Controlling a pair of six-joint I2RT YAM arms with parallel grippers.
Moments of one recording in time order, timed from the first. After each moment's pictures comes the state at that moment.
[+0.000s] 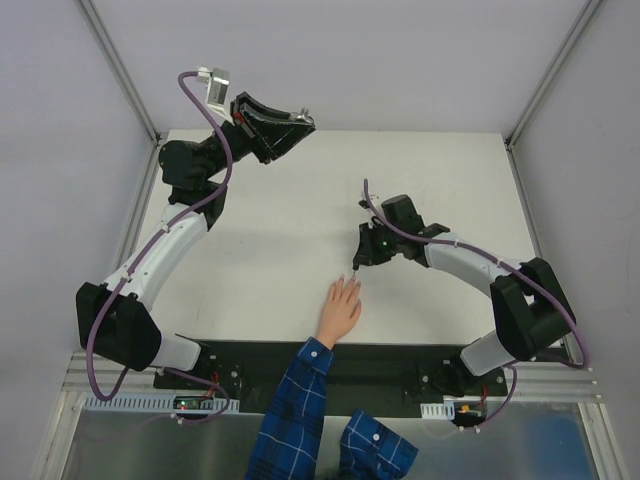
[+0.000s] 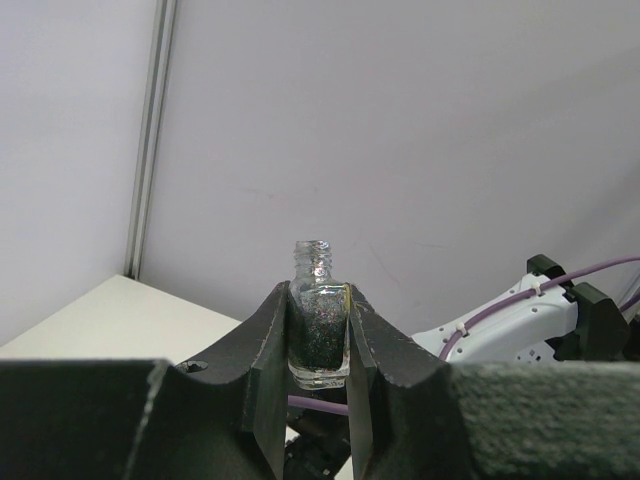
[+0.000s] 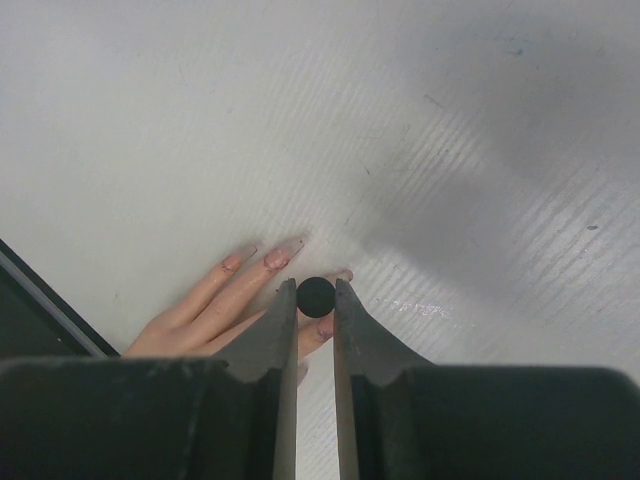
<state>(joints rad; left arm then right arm) -0.33 1.39 1.24 0.87 0.81 -0.91 0.55 1.52 0.89 -0.25 -0.34 0.21</state>
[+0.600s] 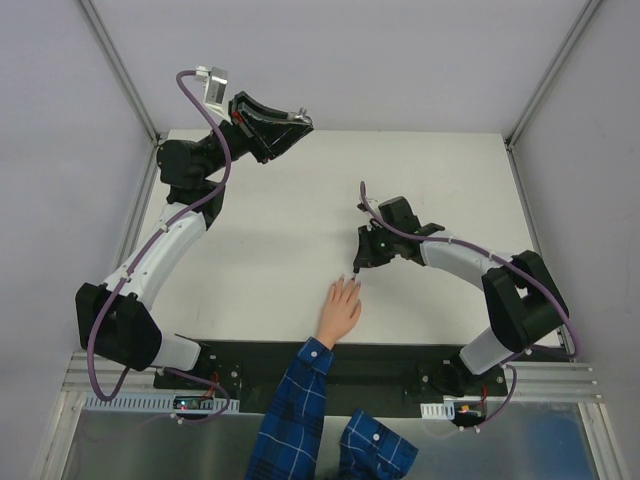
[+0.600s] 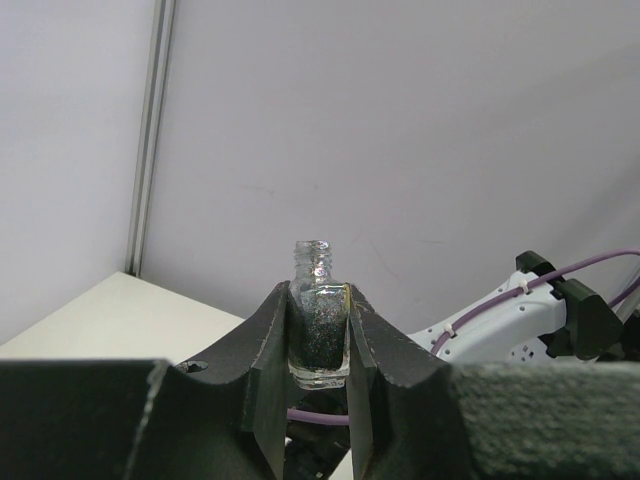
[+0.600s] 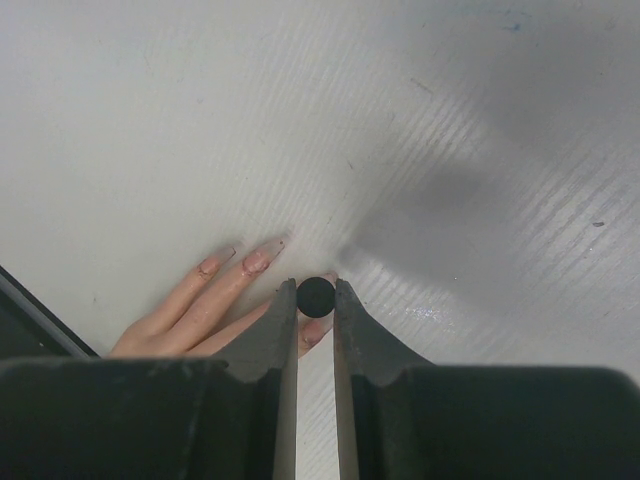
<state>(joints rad) -0.31 1.39 1.25 0.87 0.83 -0.92 0.55 1.57 0.90 -0.25 -0.33 0.22</state>
